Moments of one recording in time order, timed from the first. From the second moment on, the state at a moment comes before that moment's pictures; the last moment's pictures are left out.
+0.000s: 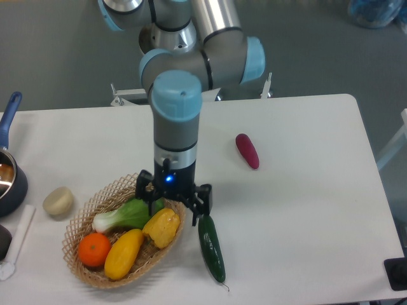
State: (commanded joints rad) arm 2.25 -1.98 -1.61 -0.82 1.41 0.53
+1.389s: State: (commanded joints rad) arm 2.11 -2.13 -1.59 -0.81 1.43 0.64
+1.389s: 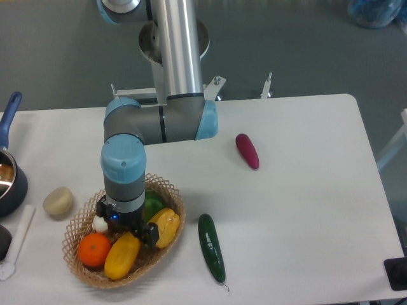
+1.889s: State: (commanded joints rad) arm 2.10 -2.15 -1.58 -0.81 1.43 0.62
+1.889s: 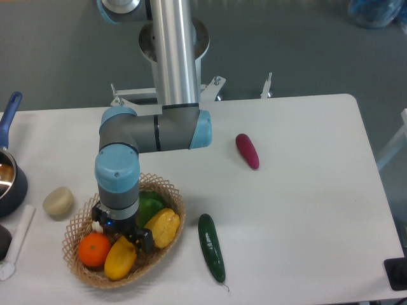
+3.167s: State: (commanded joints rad) arm 2.10 -2.13 -1.56 -0.81 1.45 0.62
